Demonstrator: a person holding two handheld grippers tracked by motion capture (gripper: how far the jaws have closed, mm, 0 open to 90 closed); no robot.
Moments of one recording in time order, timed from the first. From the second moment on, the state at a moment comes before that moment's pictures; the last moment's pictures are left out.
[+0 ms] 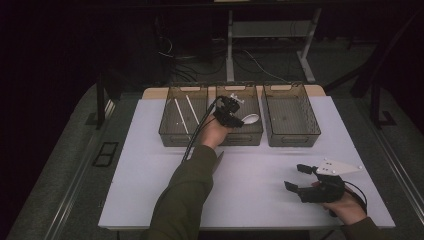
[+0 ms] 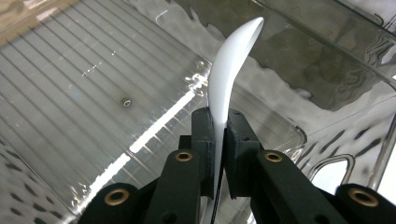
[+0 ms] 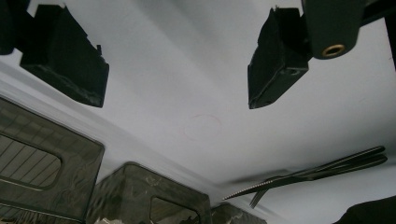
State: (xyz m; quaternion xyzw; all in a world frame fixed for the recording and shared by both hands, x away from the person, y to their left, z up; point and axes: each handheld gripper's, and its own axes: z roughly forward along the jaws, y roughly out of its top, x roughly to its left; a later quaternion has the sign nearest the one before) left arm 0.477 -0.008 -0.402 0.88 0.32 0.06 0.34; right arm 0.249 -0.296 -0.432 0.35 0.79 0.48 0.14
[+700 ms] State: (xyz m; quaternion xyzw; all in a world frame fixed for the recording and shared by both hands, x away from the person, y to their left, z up) left arm 0.467 0.007 -0.372 0.86 0.30 0.06 0.40; right arm 0.249 -0.295 -0.432 0.35 0.79 0.48 0.13
